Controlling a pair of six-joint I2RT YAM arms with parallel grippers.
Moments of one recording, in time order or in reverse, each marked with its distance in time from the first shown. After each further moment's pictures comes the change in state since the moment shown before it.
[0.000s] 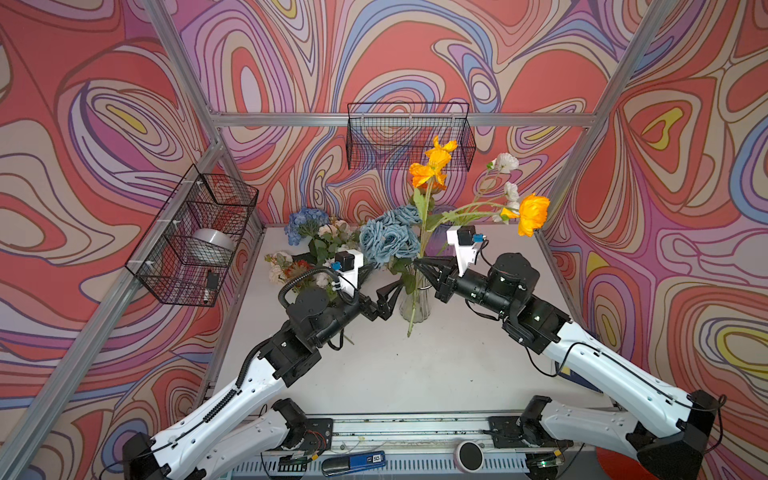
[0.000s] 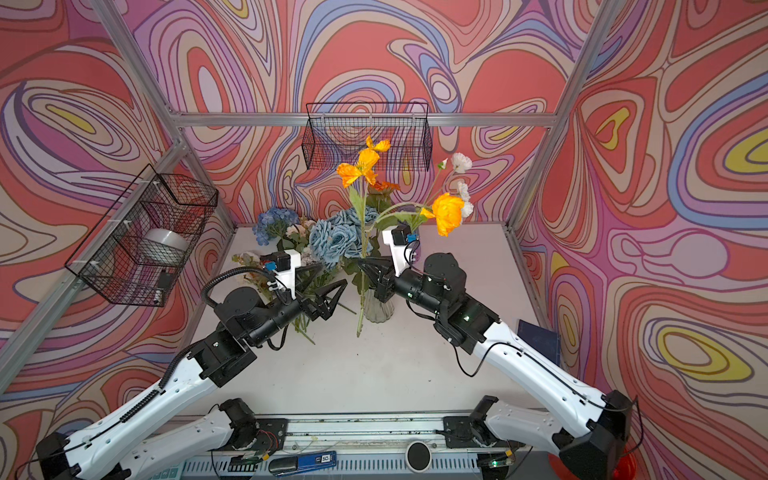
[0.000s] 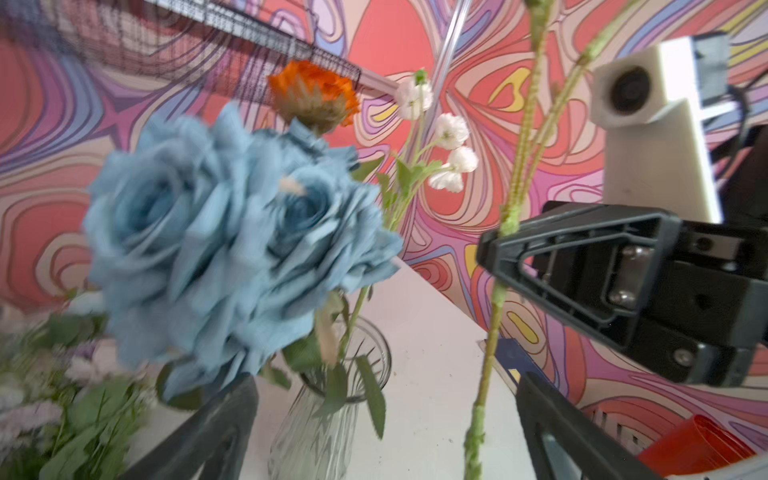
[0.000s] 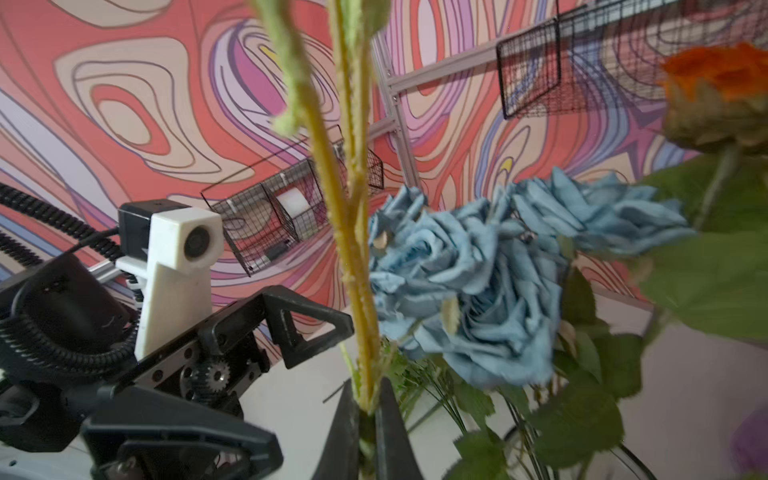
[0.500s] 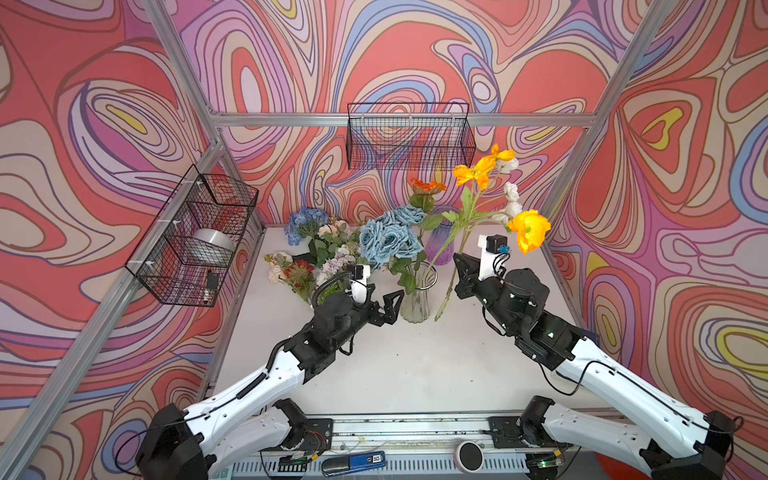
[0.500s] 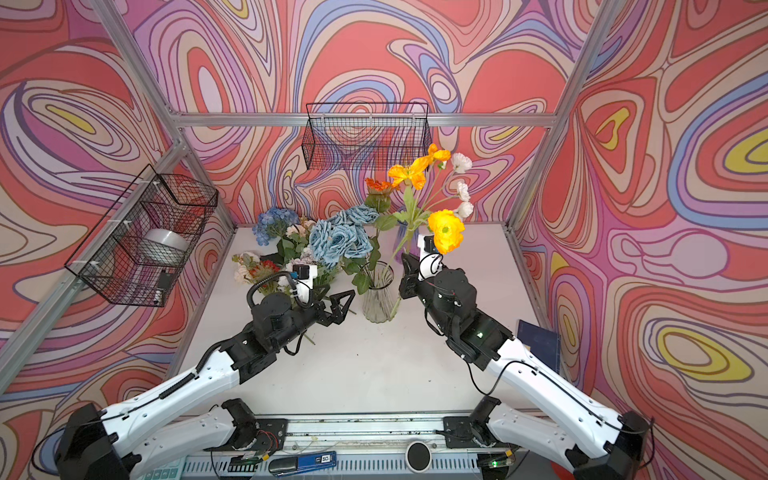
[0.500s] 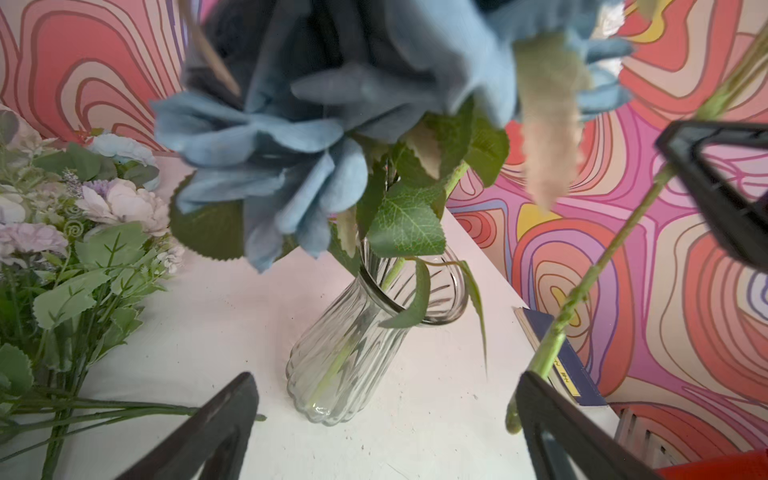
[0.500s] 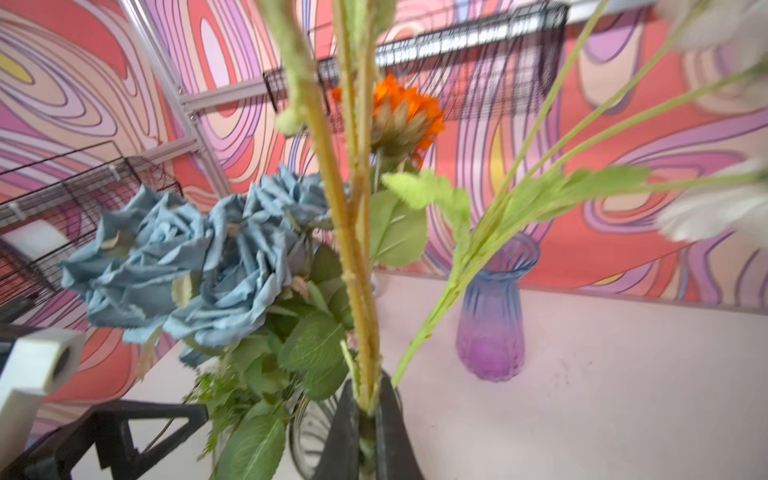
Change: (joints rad) left arm 0.000 0.198 -0.081 0.097 -0.047 -0.119; right arm 0.000 -0.125 -0.089 -0.045 0.566 -0.112
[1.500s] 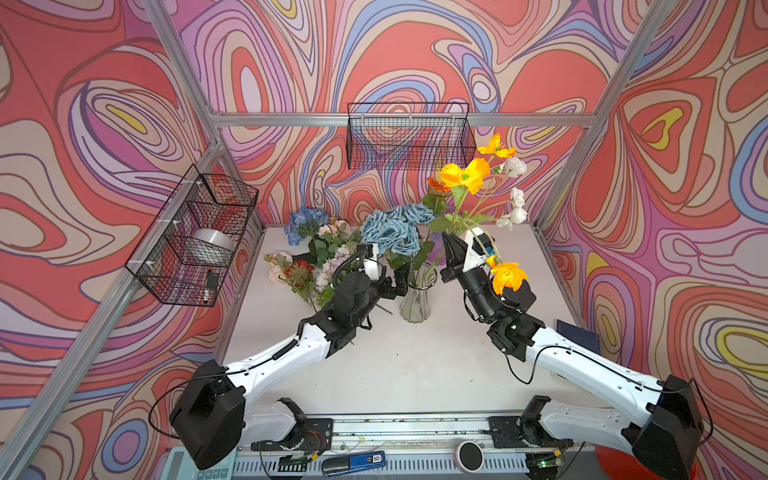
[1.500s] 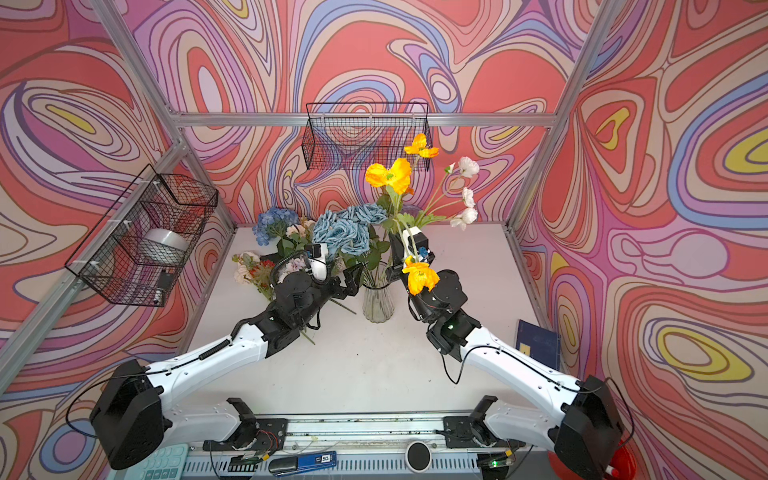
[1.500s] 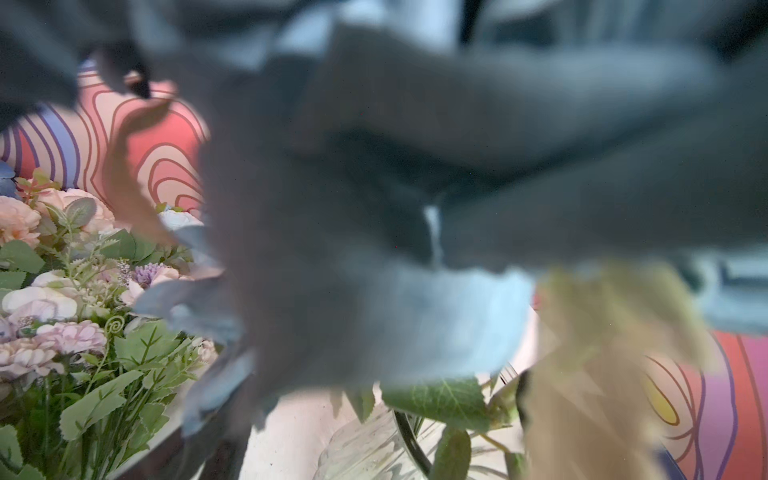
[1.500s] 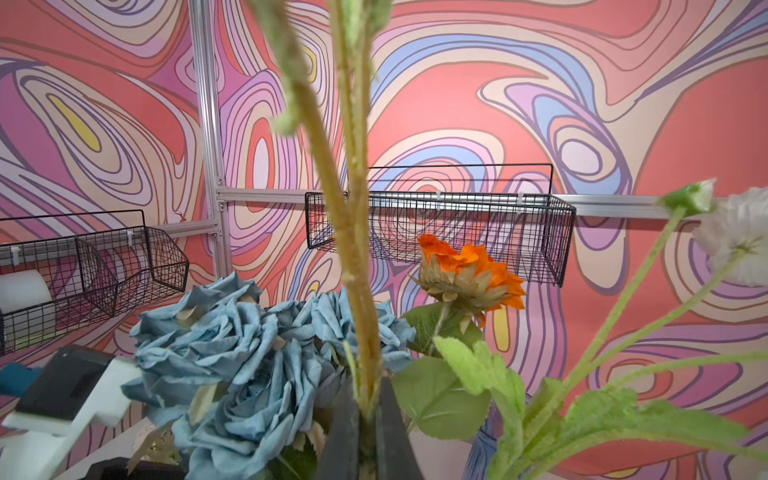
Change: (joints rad) left arm 0.023 0.233 0.145 0.151 -0.160 0.064; right arm 0.000 0.189 -0.128 0.659 -0.065 -0.289
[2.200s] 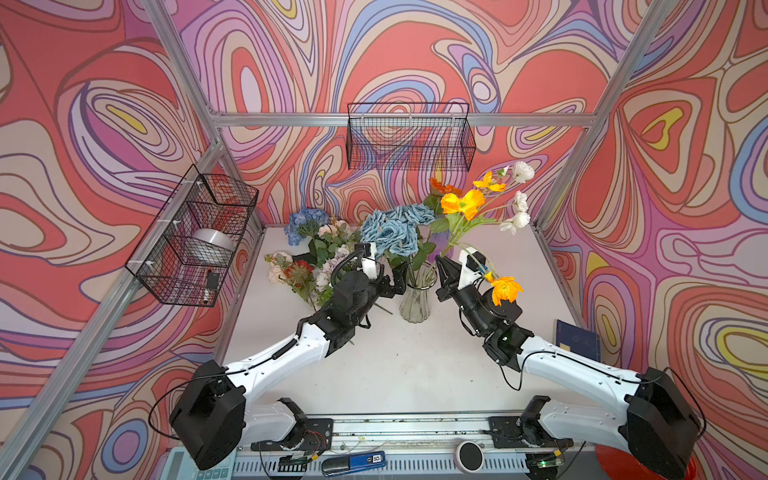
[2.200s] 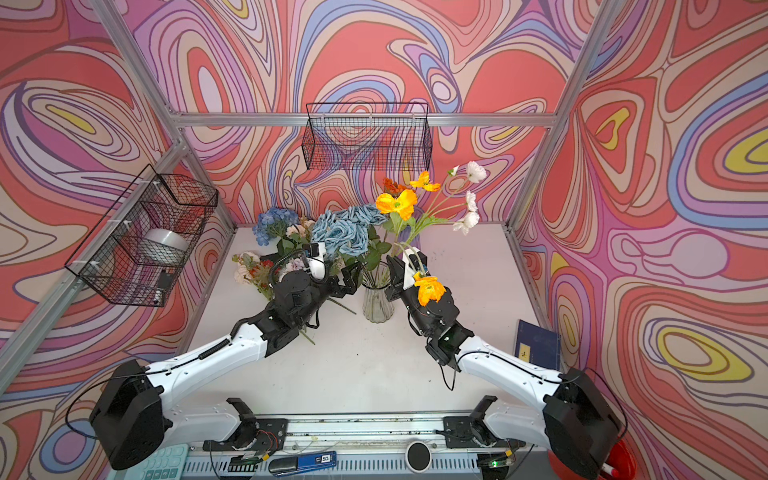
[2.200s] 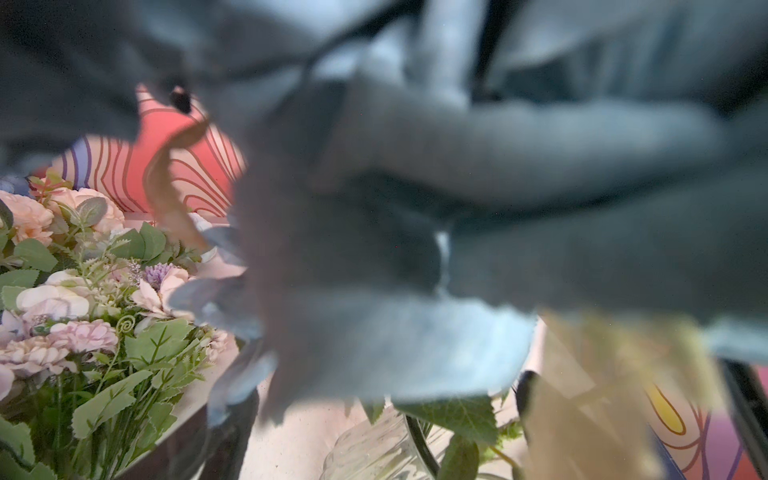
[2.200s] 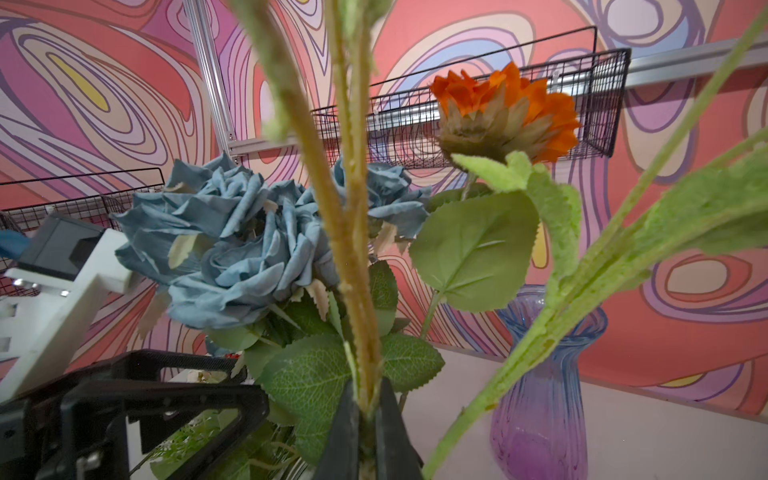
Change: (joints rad) left arm 0.013 0.000 -0.002 0.001 0.001 -0.012; right arm -0.016 0.037 -0.188 0.103 -0.062 0.175
